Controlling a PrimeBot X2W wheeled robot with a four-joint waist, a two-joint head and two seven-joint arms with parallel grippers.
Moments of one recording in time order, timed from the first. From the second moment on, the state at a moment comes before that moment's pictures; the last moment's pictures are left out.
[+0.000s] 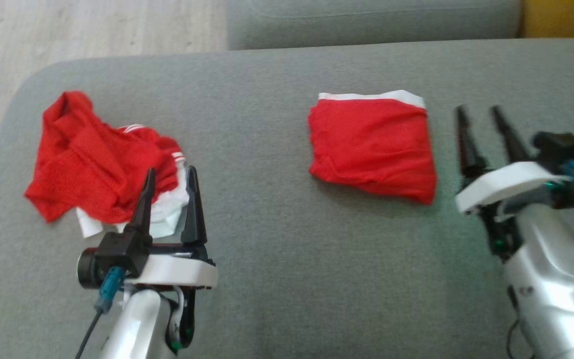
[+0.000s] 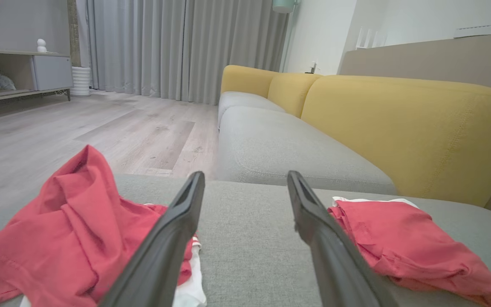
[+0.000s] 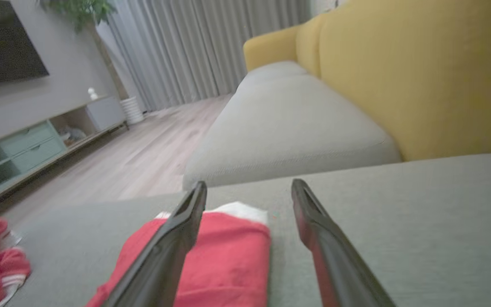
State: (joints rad) left arm -0.22 0.05 -0.26 0.30 -0.30 0.08 -0.26; right arm -0.57 -0.18 0.26 0.80 0.45 0.13 -0.25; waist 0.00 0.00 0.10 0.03
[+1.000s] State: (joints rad) left arm -0.30 0.05 -0.30 0.29 -0.27 0.05 -0.26; right arm -0.53 -0.06 -0.01 0.49 0.05 0.13 -0.16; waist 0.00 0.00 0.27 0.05
